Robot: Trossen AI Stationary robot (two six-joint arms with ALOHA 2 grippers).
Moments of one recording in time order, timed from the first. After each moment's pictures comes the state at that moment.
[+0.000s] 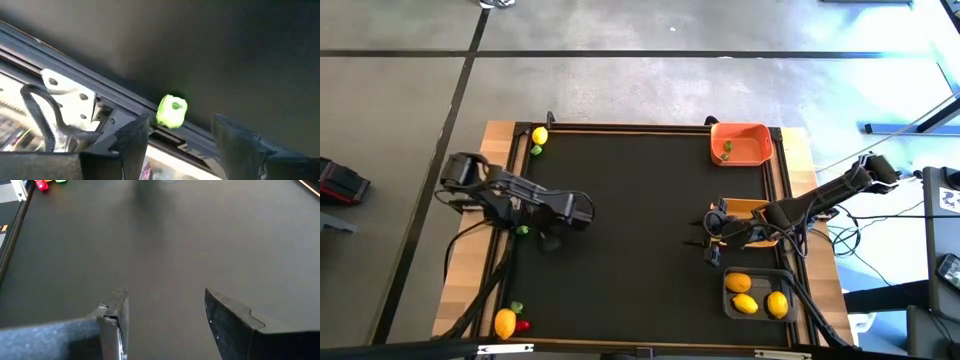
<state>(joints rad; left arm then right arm) -0.09 1.61 0.77 -1.32 0.08 -0.62 0.41 1.18 0.76 -0.28 0.44 0.46</state>
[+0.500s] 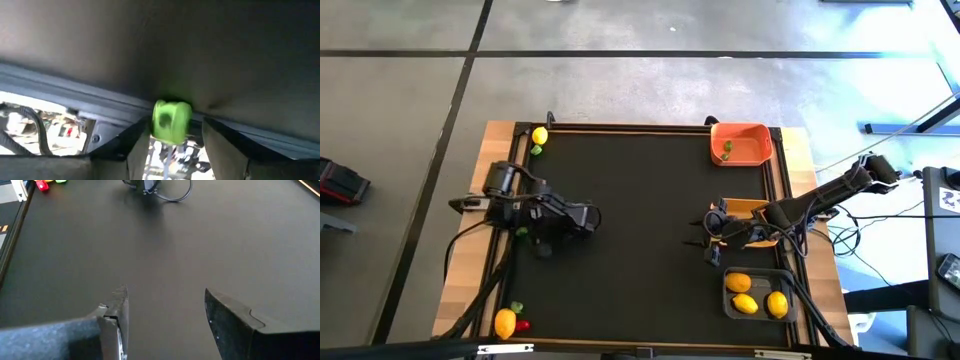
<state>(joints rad) -0.09 1.96 0.77 -1.32 0.16 -0.36 0.41 1.18 0.76 -0.28 0.44 0.46</state>
